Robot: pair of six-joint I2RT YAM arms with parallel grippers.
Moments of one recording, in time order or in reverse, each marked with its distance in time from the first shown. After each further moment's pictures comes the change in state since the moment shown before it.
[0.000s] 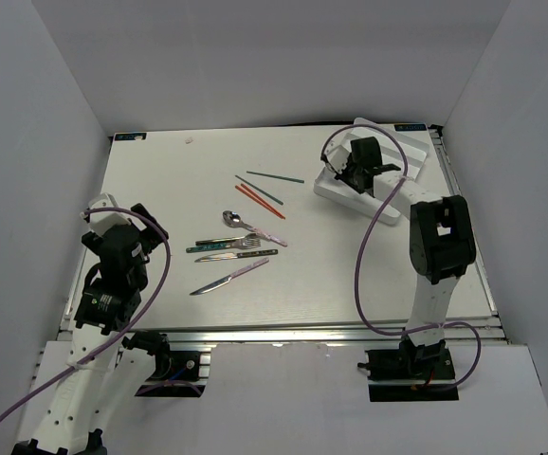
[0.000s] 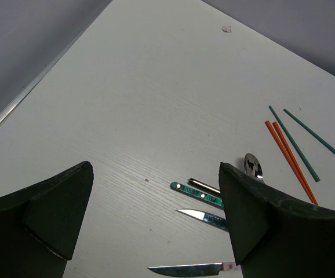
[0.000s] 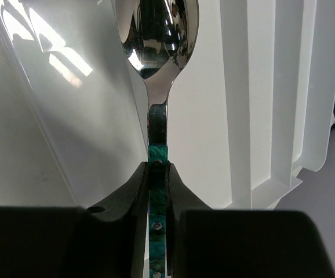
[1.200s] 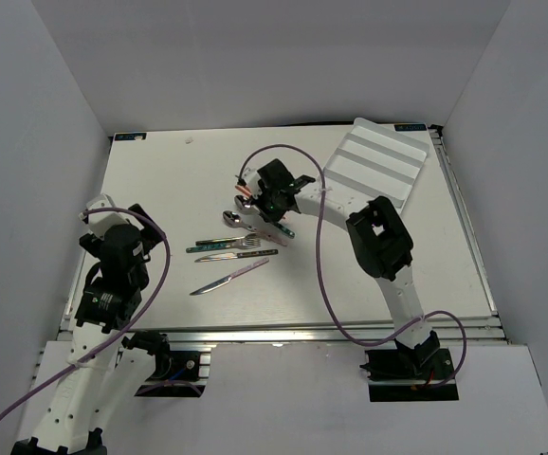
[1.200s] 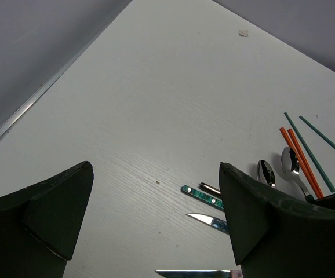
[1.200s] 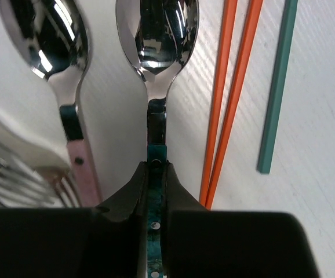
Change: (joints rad) left arm 0.000 0.010 0.000 -0.012 -0.058 -0.005; right arm 0.442 0.308 0.355 -0.195 -0.194 0.518
